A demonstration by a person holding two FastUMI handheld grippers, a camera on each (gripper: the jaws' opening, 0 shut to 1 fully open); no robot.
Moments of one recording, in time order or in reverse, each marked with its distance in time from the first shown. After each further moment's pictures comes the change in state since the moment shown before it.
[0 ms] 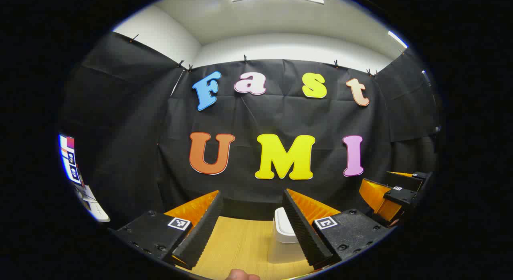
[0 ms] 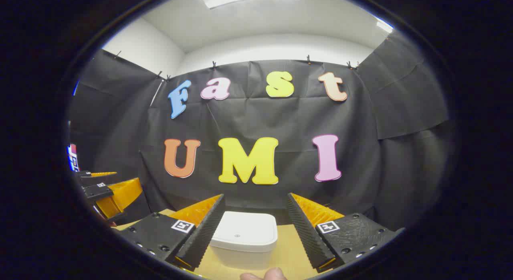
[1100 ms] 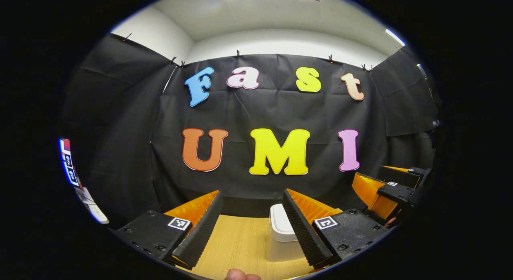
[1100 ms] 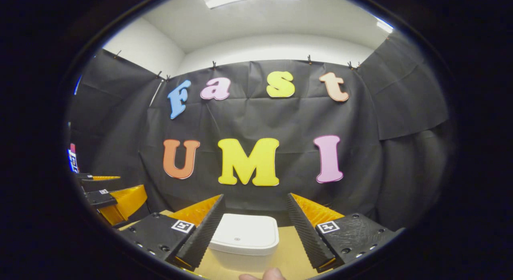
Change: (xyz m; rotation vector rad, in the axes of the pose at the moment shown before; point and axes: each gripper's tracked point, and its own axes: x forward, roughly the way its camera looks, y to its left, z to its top) left arm 0.015 -0.013 -0.014 0.010 0.040 -0.049; right arm 0.017 -0.004 -0.002 -0.004 -0.004 0.000
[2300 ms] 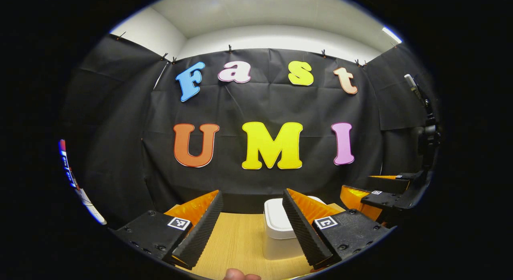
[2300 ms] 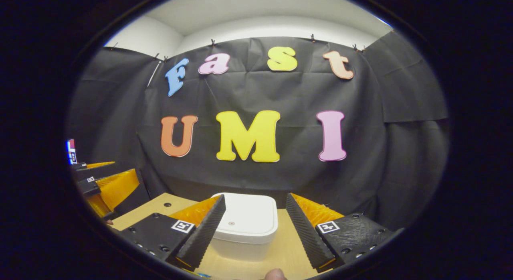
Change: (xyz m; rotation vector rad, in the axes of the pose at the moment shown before) left arm 0.009 -0.009 -0.017 0.016 0.035 -0.050; right arm 0.022 -0.005 -0.064 -0.011 0.204 0.019
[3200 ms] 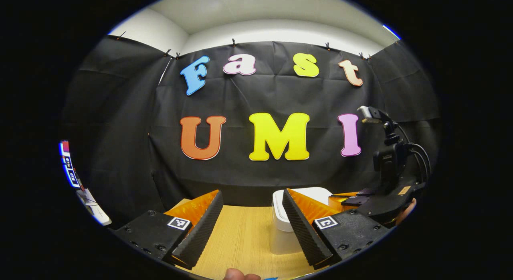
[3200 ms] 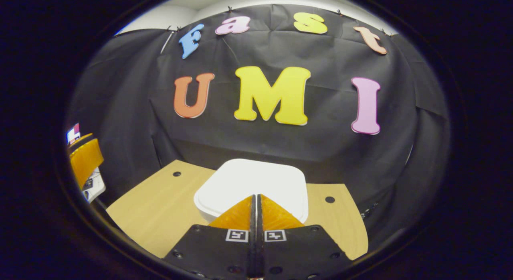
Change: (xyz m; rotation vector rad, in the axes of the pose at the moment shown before) left arm -0.005 0.015 -0.016 0.015 0.060 0.049; right arm 0.078 0.027 -0.076 -0.059 0.277 0.095
